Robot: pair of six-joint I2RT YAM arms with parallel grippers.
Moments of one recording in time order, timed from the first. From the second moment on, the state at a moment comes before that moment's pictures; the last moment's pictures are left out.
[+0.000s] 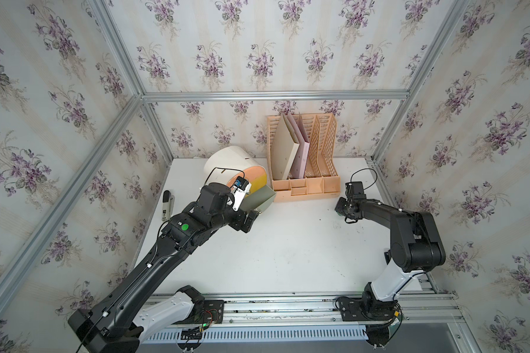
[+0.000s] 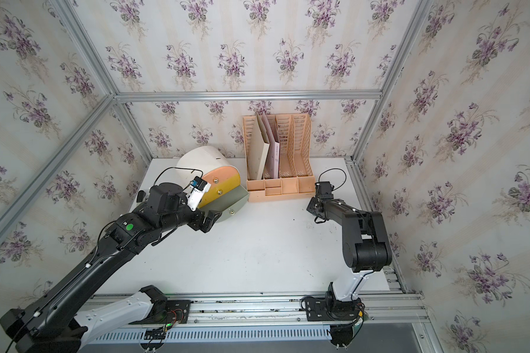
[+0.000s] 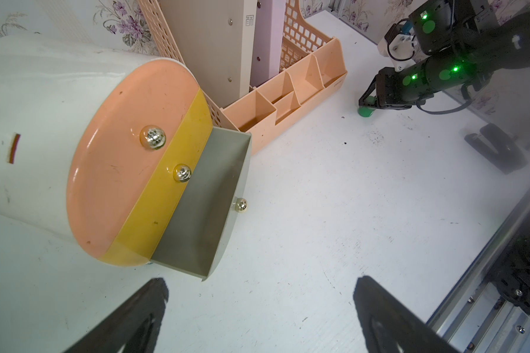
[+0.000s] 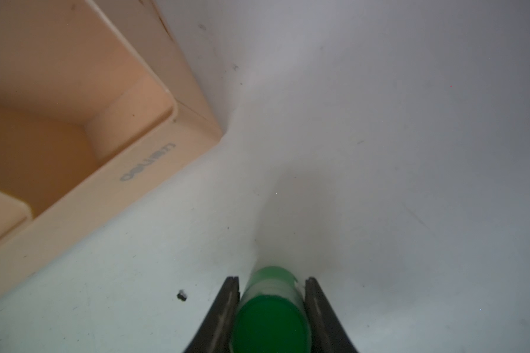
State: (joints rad) left arm -0.57 1.04 1.14 -0.75 0.04 0.00; right arm 0.08 1.72 0.92 -0.23 0.08 0.51
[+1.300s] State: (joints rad) left arm -0.57 0.94 1.12 -0.78 -0.09 -0.03; right arm 0.73 1.86 1.44 -0.25 -0.06 0.62
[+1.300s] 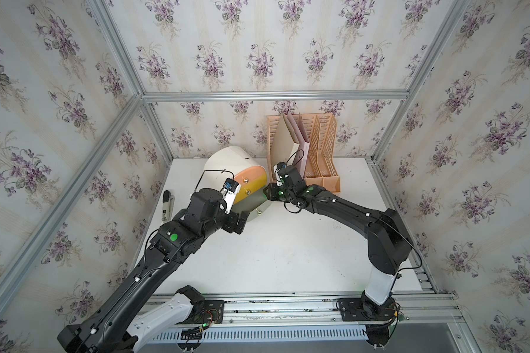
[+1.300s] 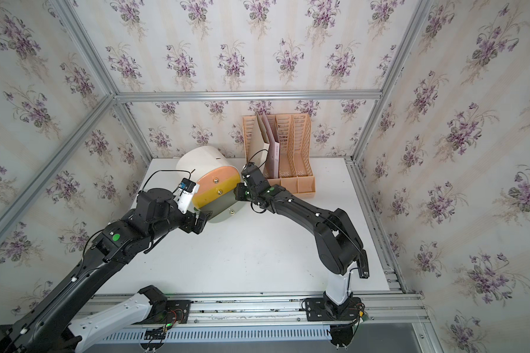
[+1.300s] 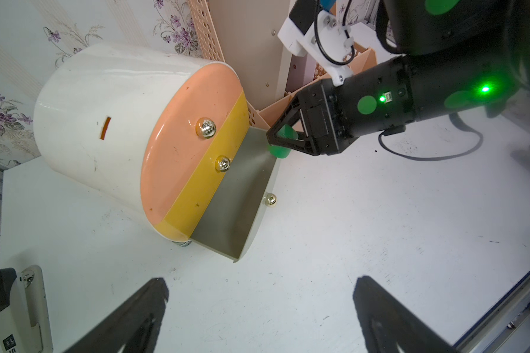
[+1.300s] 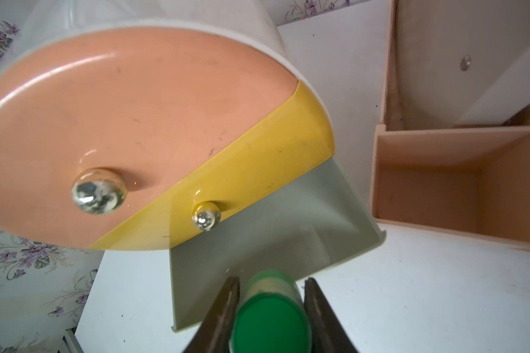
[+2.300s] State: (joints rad) left arm -0.57 0.83 0.90 -0.72 -0.33 -0.20; right arm 0.74 2.05 1.54 -0.18 -0.01 0.63
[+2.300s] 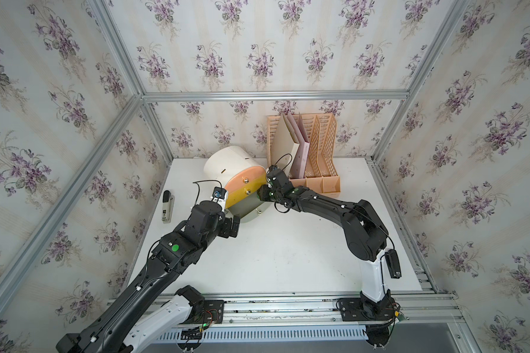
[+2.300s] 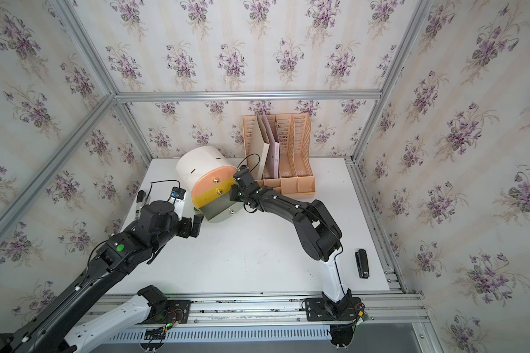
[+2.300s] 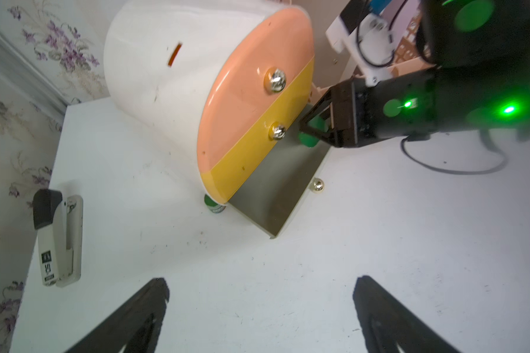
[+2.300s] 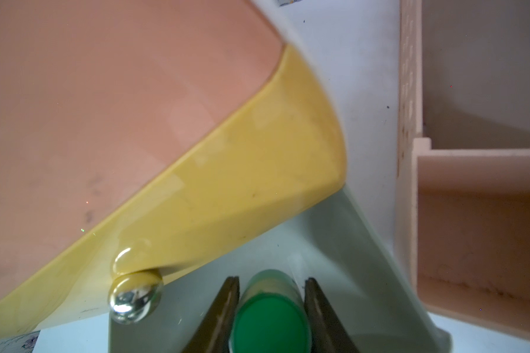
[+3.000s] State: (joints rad) left arm -0.21 0.77 0.34 -0.29 -0.38 -0.45; right arm 0.75 1.97 1.53 -0.18 -0.01 0.63
